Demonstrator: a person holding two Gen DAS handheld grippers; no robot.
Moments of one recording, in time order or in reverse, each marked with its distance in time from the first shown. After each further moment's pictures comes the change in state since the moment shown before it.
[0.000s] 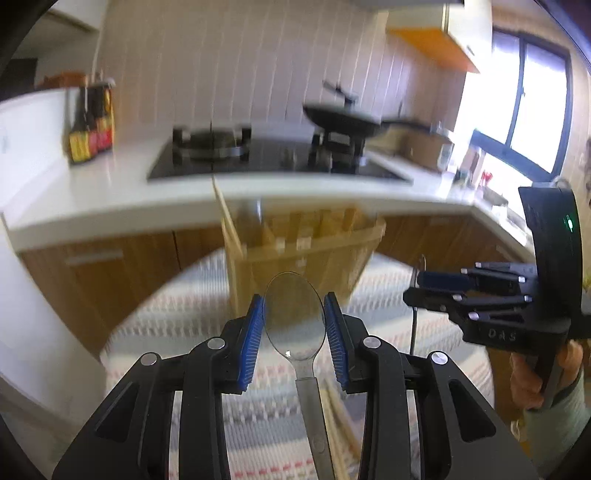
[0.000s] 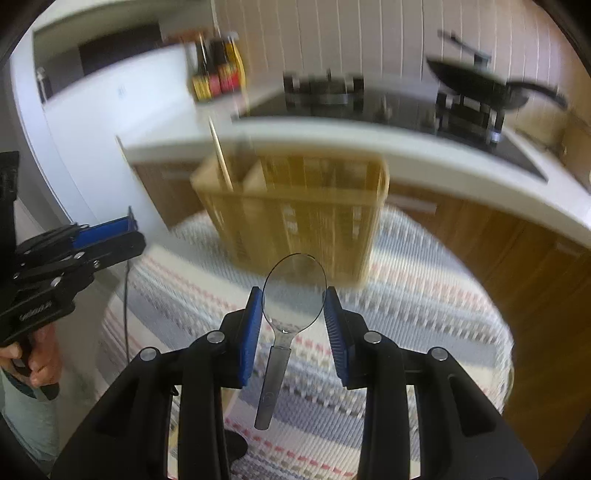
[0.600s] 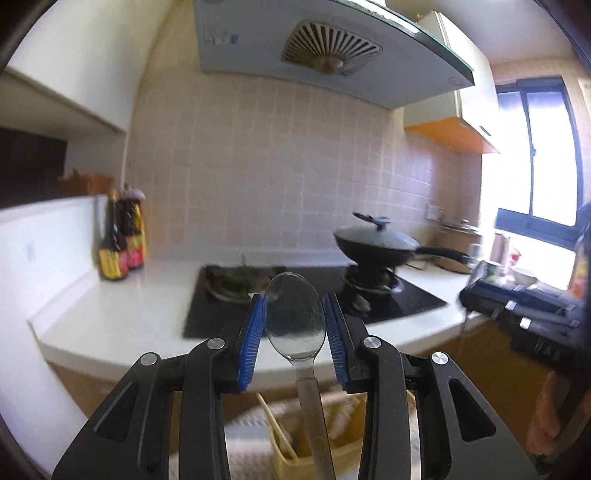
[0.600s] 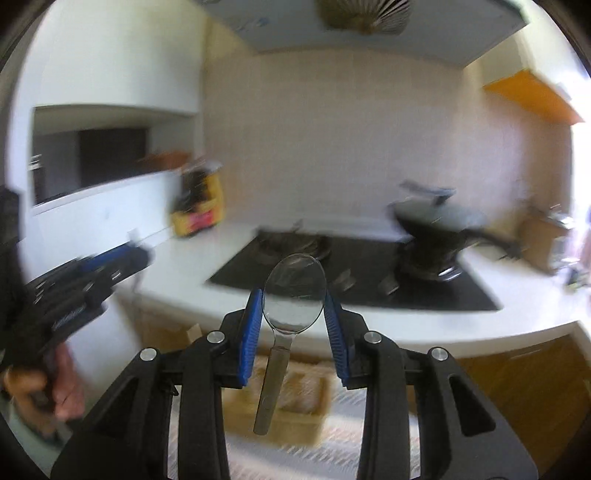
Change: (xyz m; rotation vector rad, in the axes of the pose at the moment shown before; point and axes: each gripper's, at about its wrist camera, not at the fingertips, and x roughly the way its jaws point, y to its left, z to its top) left arm -0.010 -0.008 0.119 0.047 -0.414 0.170; right arm -0.056 -0.011 0.116 0.004 -0.453 -0.234
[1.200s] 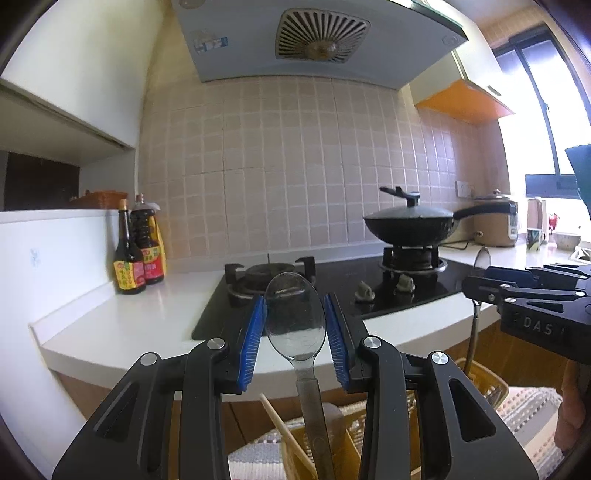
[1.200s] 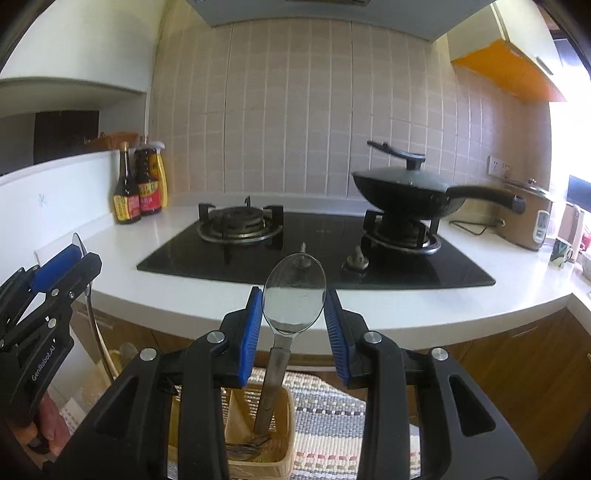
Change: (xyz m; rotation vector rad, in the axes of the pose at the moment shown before) left arm 0.070 -0.011 -0.077 0.117 -0.045 0.119; right arm 0.099 -0.019 -0.072 0.024 0.081 -0.079
